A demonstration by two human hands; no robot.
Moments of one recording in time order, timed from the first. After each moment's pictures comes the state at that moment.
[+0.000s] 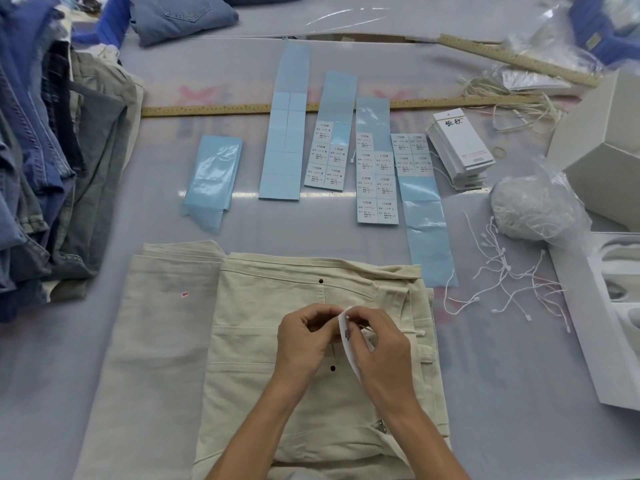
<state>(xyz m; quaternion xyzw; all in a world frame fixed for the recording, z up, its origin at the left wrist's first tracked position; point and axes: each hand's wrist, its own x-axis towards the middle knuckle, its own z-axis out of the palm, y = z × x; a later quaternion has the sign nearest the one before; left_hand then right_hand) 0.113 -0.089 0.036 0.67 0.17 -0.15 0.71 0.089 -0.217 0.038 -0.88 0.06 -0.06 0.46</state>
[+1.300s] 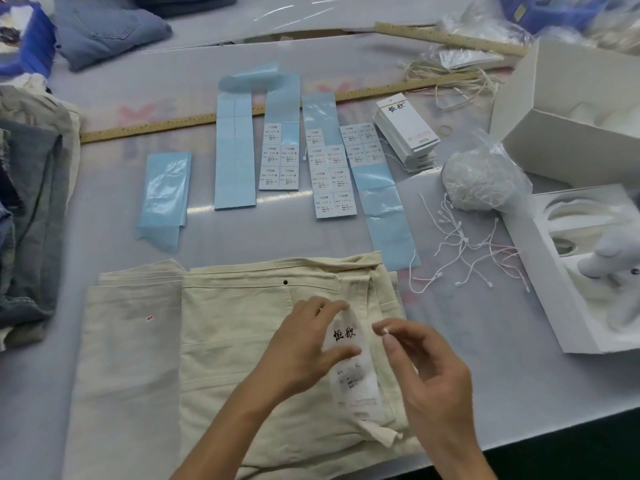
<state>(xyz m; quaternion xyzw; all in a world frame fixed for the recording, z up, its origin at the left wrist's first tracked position) 0.125 -0.104 0.053 0.89 -0.22 -0.21 0.35 0.038 -0.268 0.120 -0.72 0.16 -0.11 0.66</state>
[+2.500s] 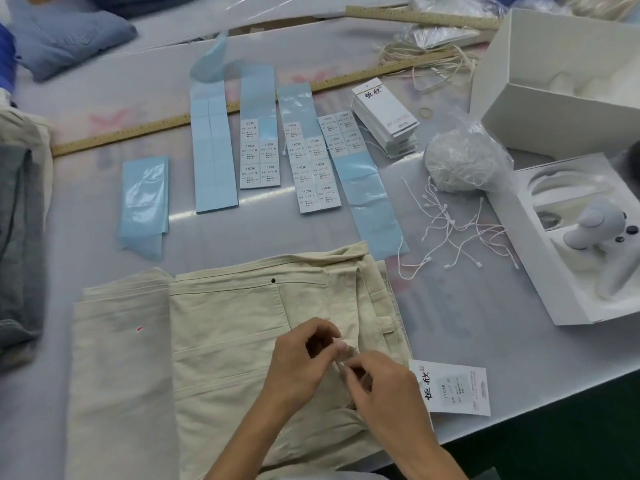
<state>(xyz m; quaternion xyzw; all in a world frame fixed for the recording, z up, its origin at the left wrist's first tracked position) 0.090 -0.112 0.036 0.80 -0.06 -0.20 0.56 0.012 -0.257 0.058 -0.92 0.13 0.04 0.38</state>
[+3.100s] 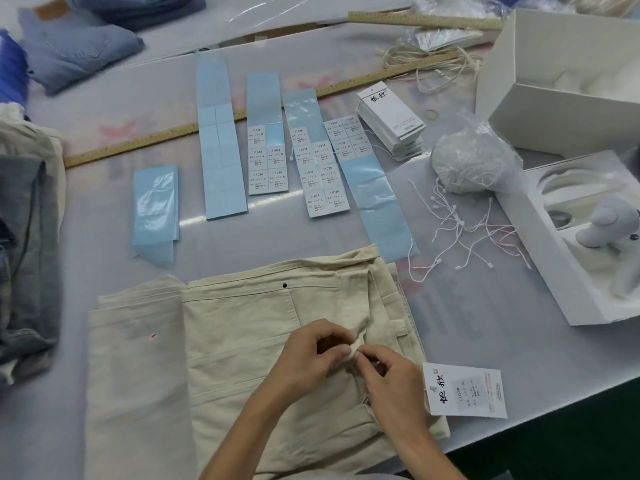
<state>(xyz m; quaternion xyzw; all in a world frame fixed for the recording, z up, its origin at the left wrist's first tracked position) 0.114 -0.100 0.034 0.78 -0.11 -0.29 0.54 0.026 -0.241 0.035 -0.79 0.32 0.04 0.53</state>
